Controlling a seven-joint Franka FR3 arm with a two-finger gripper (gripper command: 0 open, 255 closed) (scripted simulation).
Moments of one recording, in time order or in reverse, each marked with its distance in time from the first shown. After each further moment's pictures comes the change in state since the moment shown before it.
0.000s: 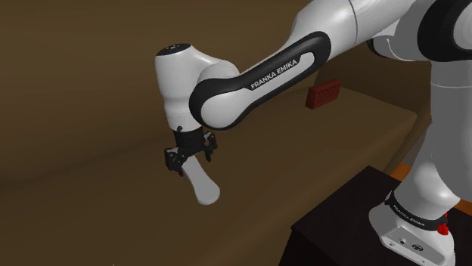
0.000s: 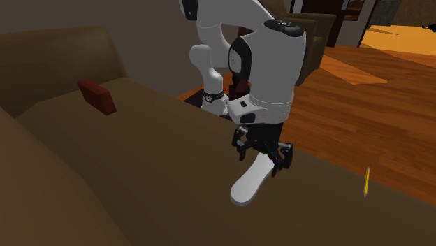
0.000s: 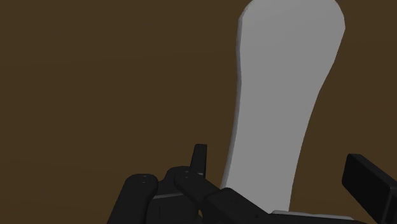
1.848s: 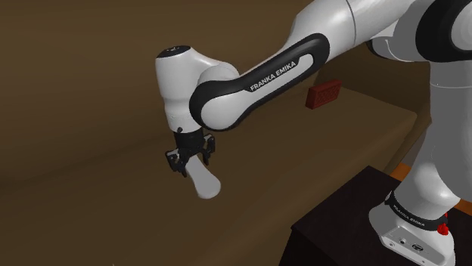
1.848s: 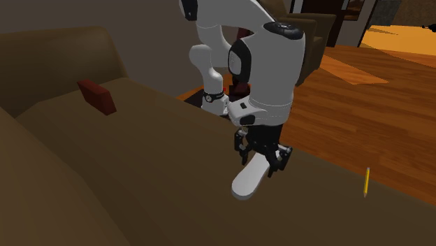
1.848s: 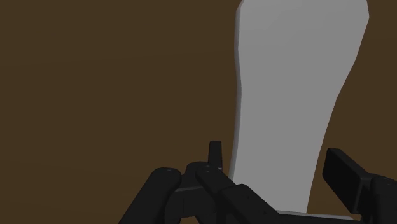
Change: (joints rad) arm 0.001 0.006 -0.002 -0.002 -0.003 0.007 0.001
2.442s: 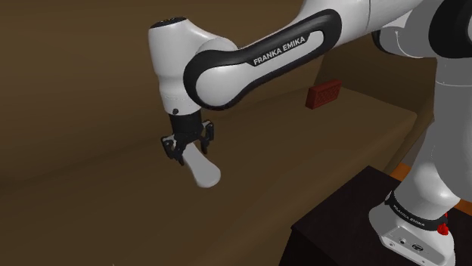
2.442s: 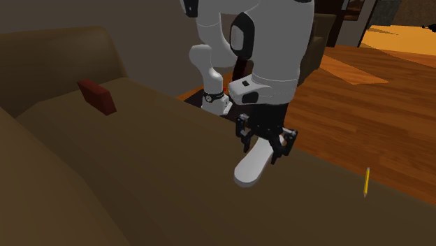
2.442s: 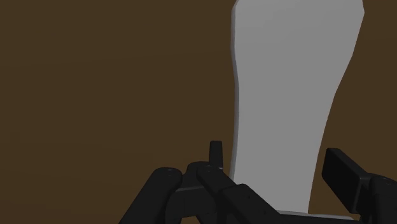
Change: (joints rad) arm -0.004 -0.042 0.014 0.066 0.026 -0.104 -0.017
